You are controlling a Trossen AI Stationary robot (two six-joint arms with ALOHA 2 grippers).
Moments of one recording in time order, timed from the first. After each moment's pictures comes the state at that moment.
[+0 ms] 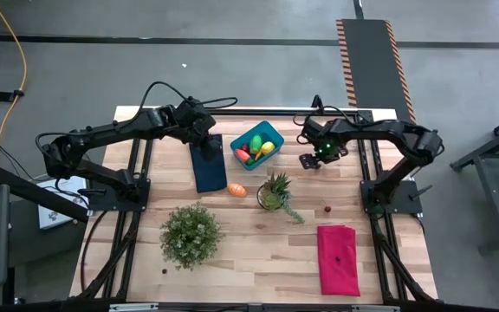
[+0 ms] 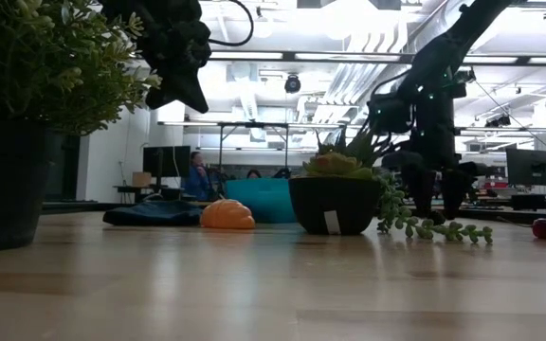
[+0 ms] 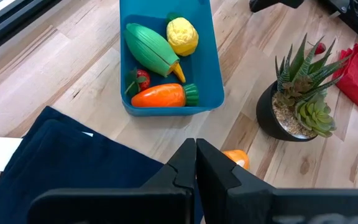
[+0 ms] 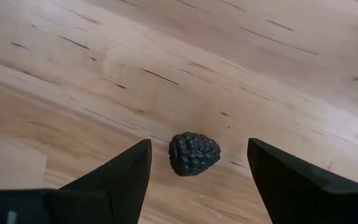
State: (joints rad) left arm 0.59 1.29 1.04 -0.63 0.19 -0.26; right arm -0.60 1.60 0.84 -0.77 -0.08 0.59
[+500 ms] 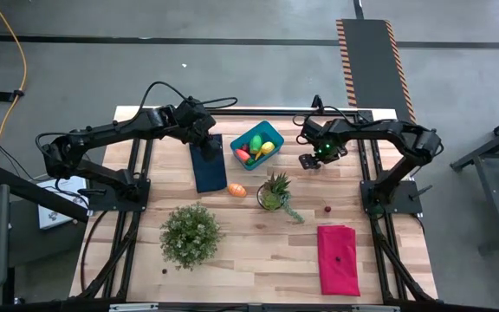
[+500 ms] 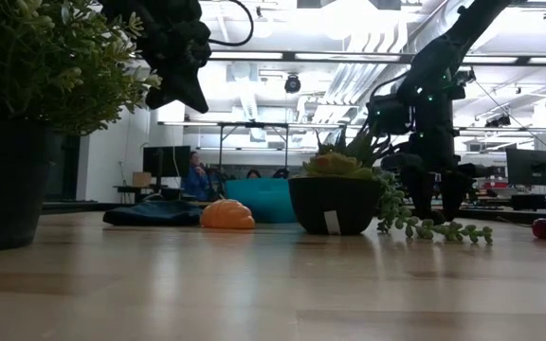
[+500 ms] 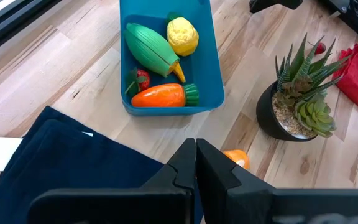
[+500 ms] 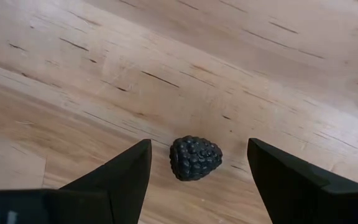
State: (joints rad) left arm 0.59 1.29 1.04 -0.63 0.19 -0.26; right arm -0.60 1.61 0.84 -0.76 -0.08 0.58
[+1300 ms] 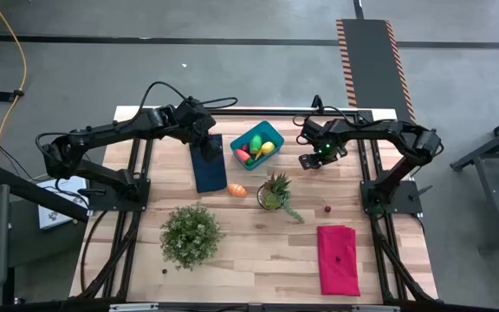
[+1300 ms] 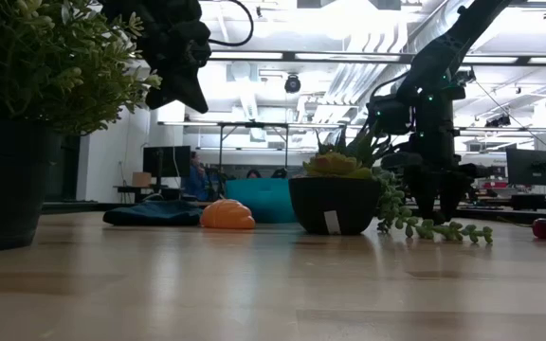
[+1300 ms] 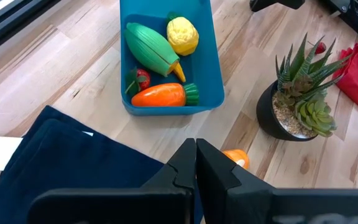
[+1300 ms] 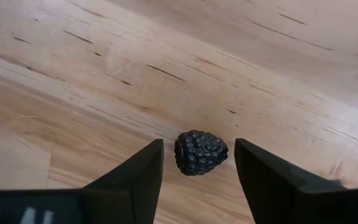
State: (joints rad) left arm 0.59 1.29 1.04 -0.63 0.19 -0.26; right arm -0.60 1.61 0.84 -0.77 -0.11 0.59
